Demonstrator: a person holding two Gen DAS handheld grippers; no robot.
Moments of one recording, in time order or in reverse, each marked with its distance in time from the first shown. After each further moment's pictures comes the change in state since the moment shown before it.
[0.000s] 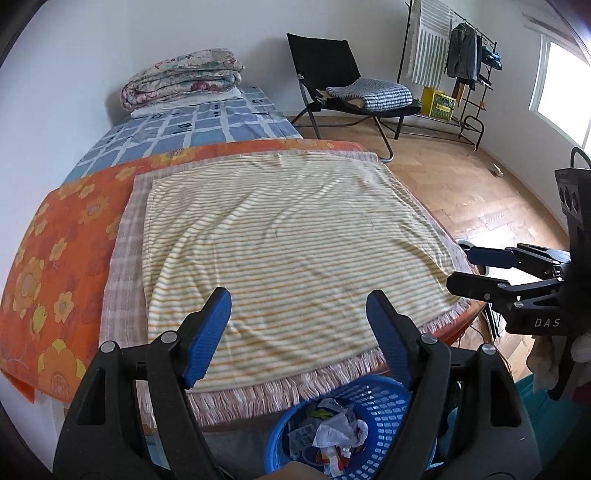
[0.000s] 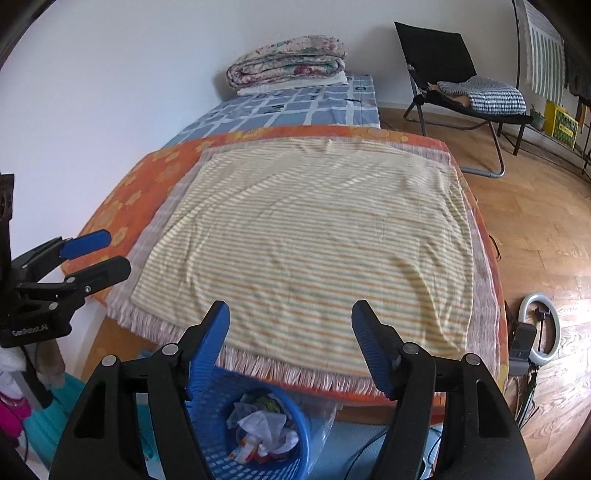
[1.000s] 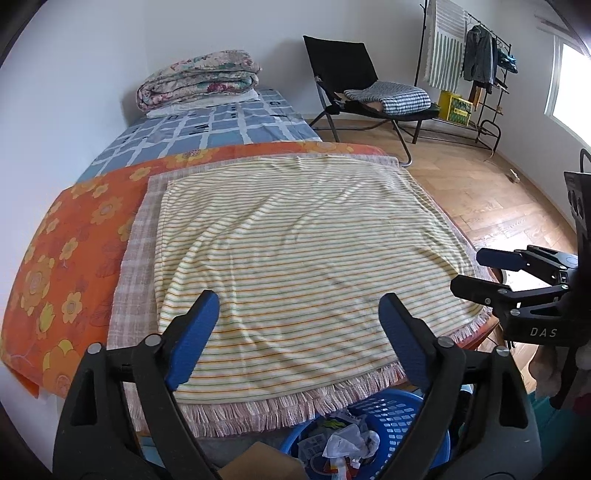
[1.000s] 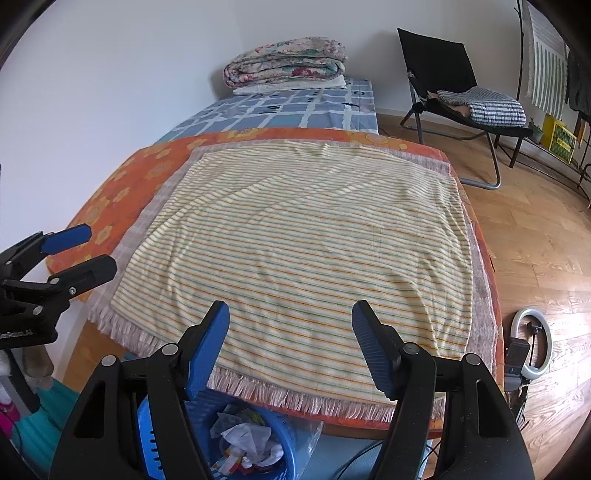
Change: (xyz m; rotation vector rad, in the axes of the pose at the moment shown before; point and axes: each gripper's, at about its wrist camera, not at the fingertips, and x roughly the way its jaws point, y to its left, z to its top) left arm 0.014 0.004 0.001 -0.023 -0.015 0.072; right arm 0.021 0.000 0.008 -0.033 -0.007 -0.043
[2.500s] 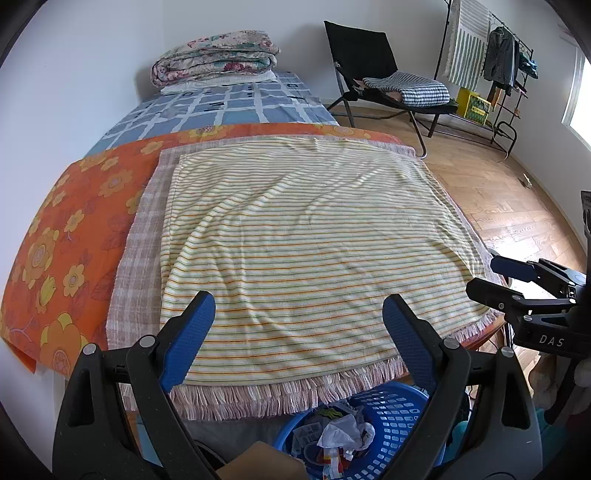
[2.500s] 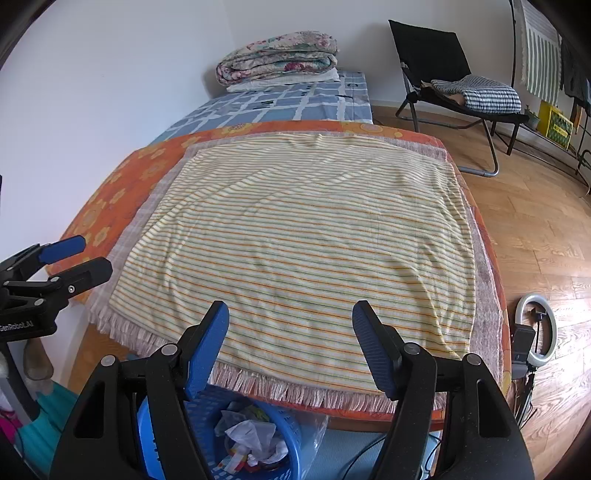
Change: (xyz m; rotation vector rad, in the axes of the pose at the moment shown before) left arm 0.009 0.010 -0.006 -0.058 0.062 0.032; right arm 0.007 -0.007 -0.007 0.031 0.020 0.009
